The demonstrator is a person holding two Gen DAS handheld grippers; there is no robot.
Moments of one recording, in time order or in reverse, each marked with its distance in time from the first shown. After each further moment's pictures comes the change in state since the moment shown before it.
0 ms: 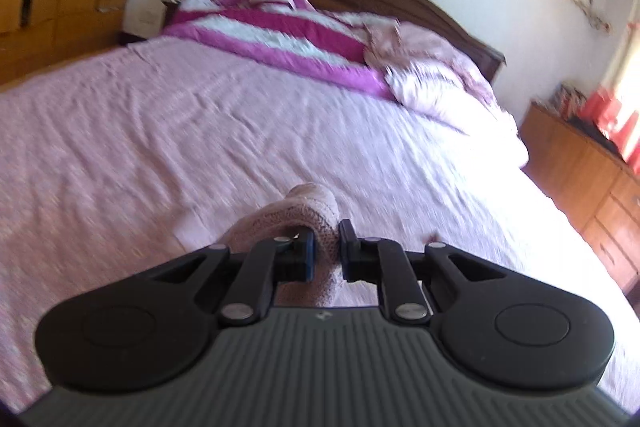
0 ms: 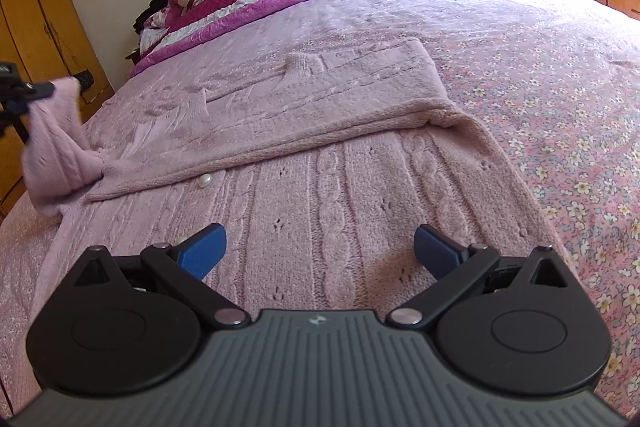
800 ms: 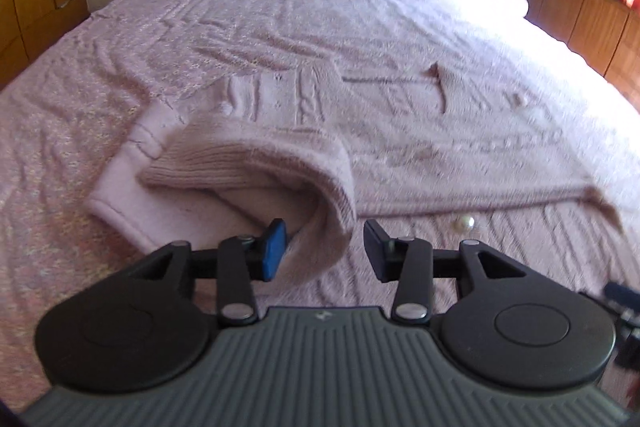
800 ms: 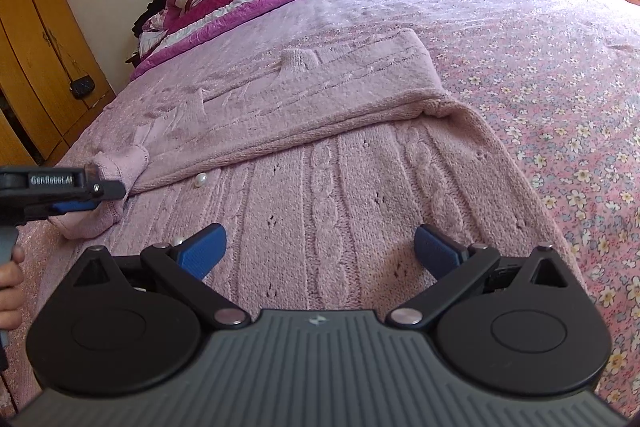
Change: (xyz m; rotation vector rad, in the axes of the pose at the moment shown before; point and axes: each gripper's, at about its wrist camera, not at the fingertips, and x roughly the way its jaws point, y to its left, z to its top) left arm 0.022 -0.030 -0.077 0.287 0.301 0.080; right arm 0.003 -0.005 0.000 0.032 0.014 0.012
